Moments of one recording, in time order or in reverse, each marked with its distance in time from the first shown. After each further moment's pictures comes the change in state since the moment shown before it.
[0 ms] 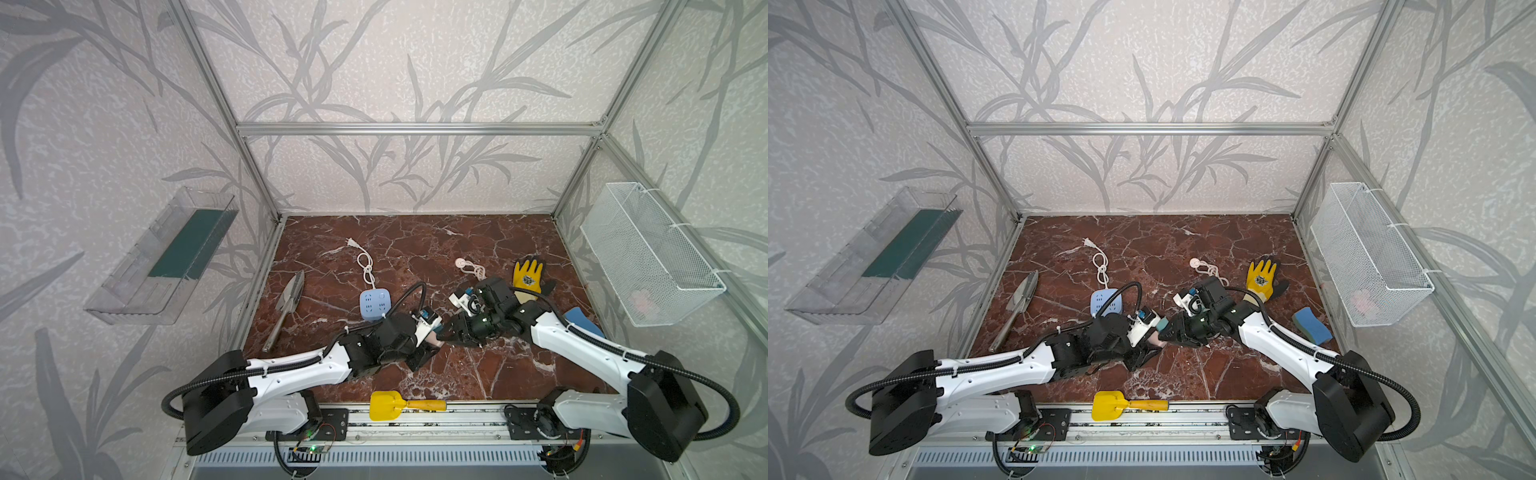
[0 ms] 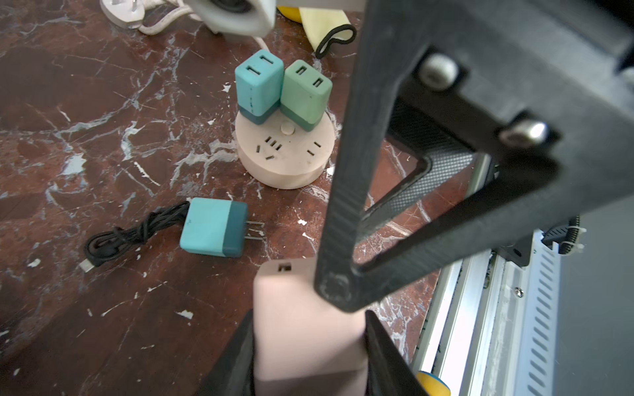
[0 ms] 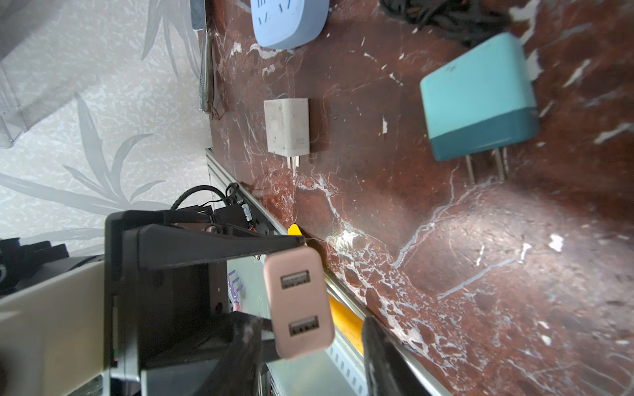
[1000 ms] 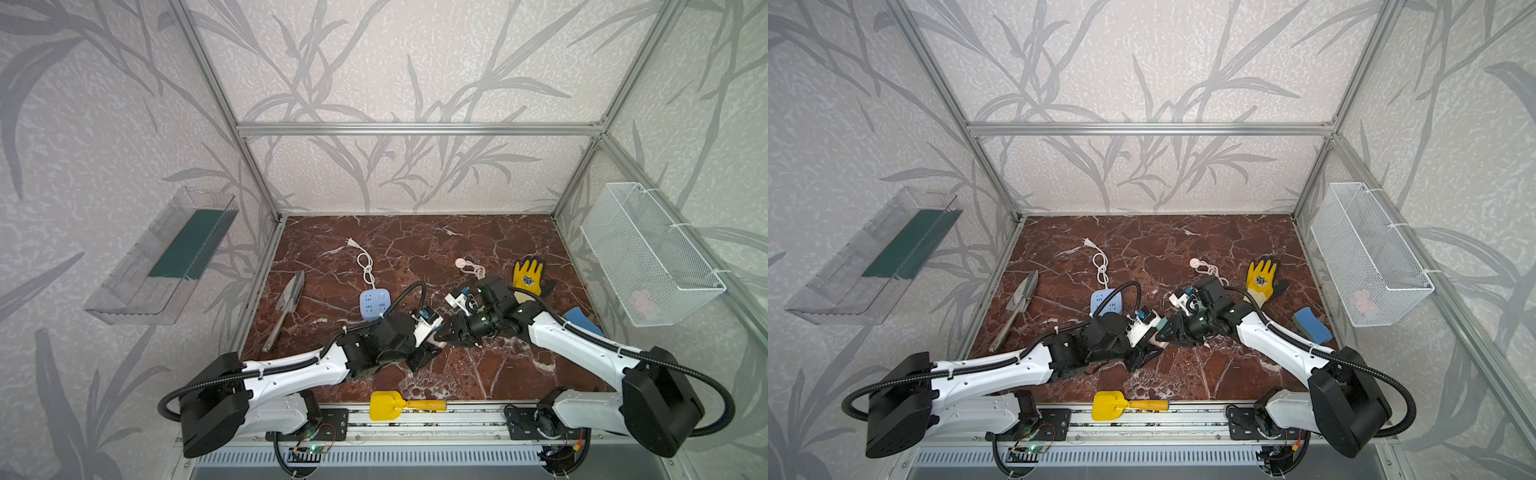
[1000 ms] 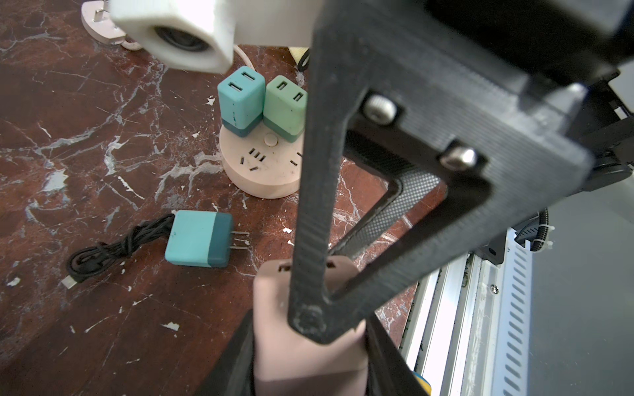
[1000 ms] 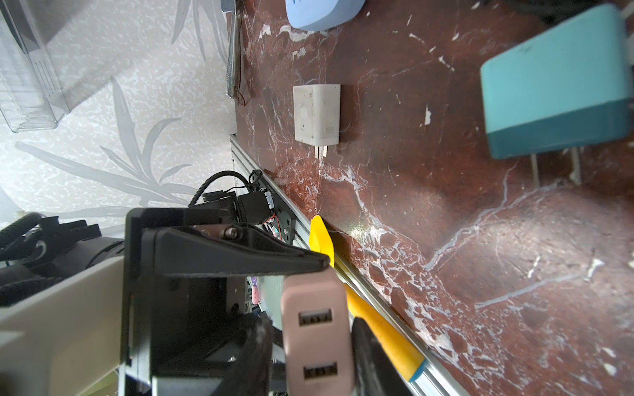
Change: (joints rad) left arm 0.000 -0.019 0.000 0.013 0.029 0.001; right arm 0.000 0.018 -0.011 0.068 -0.085 0.020
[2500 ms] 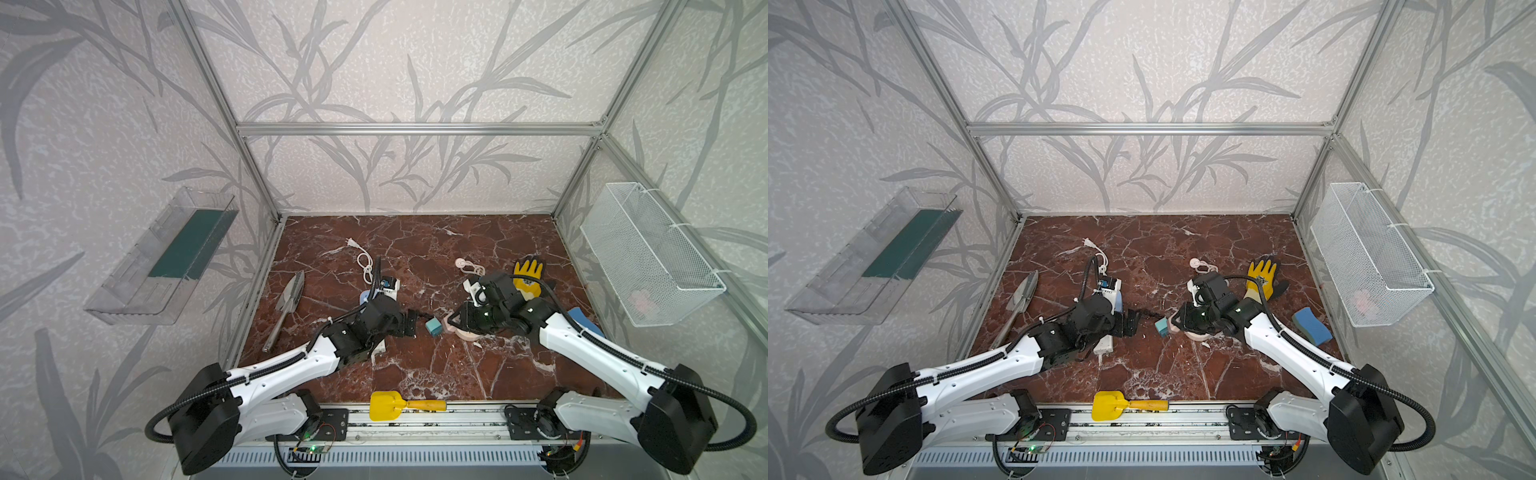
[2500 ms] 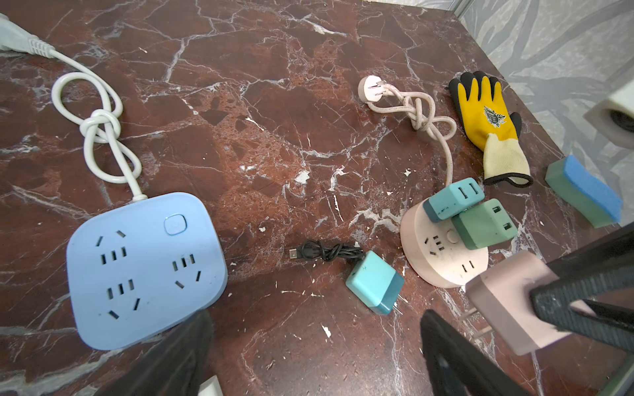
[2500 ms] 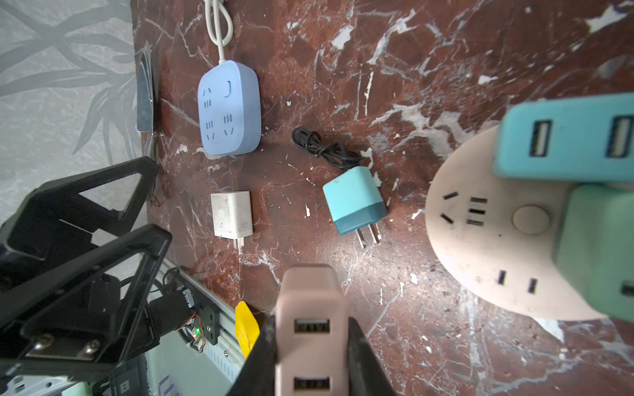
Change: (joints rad) left arm 0.177 -0.059 0.034 -0.128 -0.402 -0.320; right arm 0.042 -0.093 0.096 -0.176 0.555 0.008
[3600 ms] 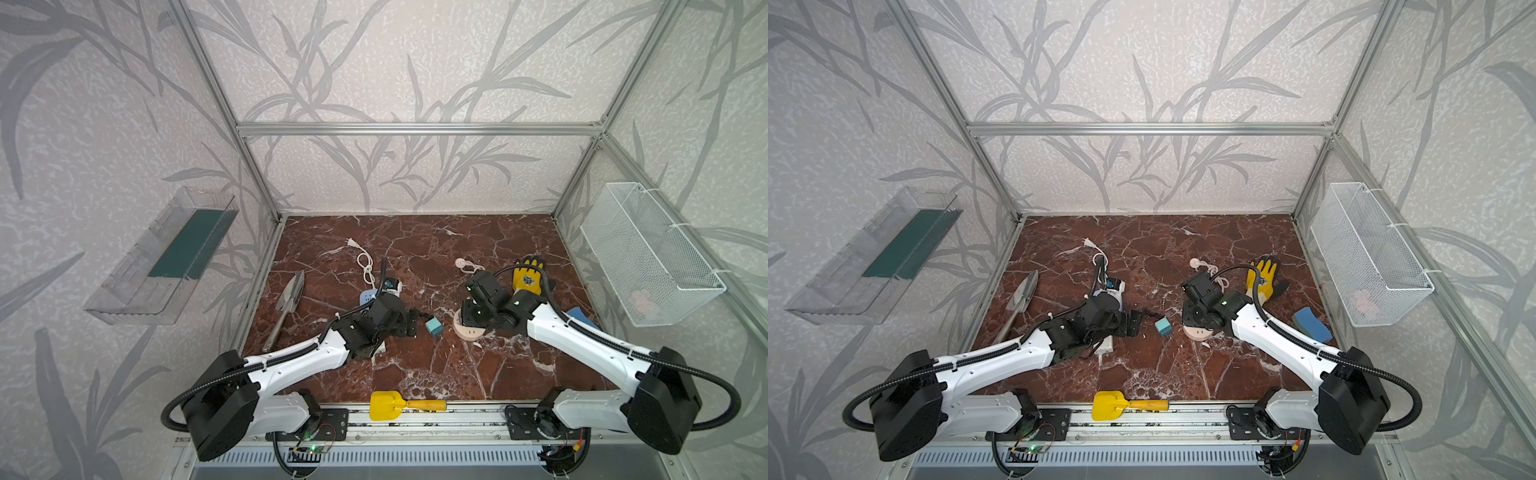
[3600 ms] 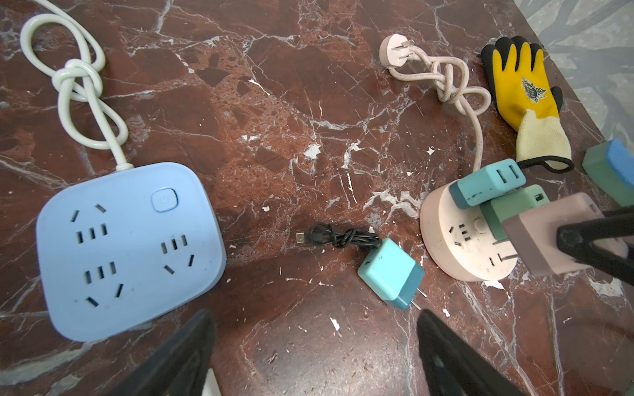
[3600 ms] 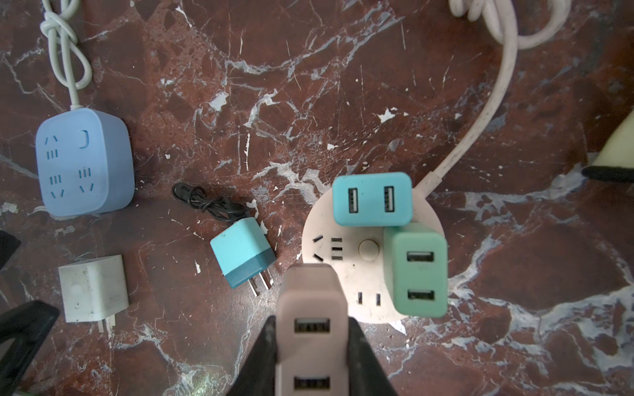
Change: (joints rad) left arm 0.020 0.097 0.023 -0.022 0.034 -0.032; right arm 0.071 0.112 0.109 -0.164 0.435 -0.030
